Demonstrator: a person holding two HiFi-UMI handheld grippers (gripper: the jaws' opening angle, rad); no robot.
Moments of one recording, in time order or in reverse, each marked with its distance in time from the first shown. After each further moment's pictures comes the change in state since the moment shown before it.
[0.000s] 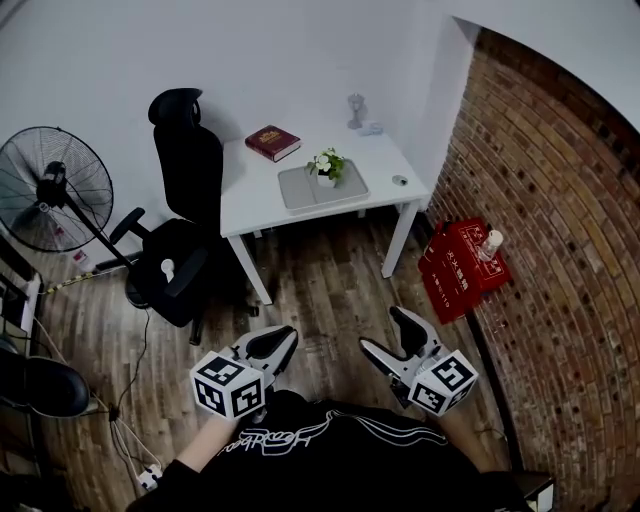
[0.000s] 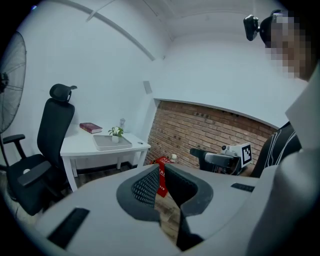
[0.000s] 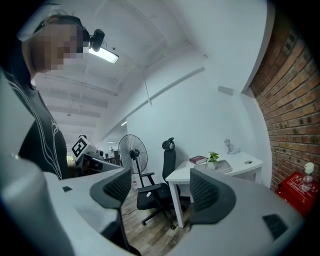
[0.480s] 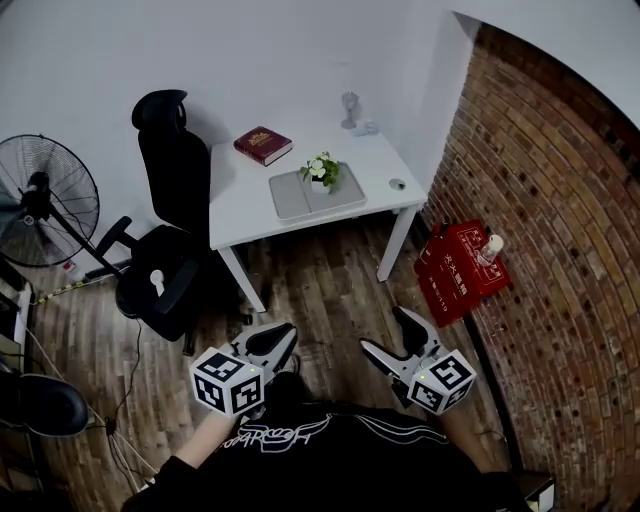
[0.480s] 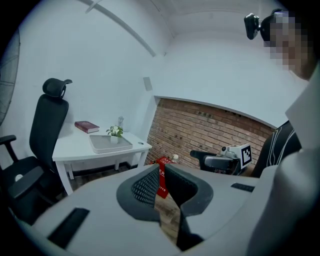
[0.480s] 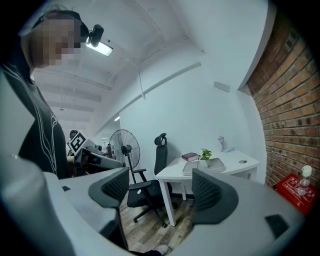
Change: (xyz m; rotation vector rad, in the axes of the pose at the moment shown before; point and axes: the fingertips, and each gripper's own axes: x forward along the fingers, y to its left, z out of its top) left arm 0.047 0.045 0.016 0.001 0.023 -0.040; right arm 0.038 -0.050 -0.012 -0.001 0.050 -0.072
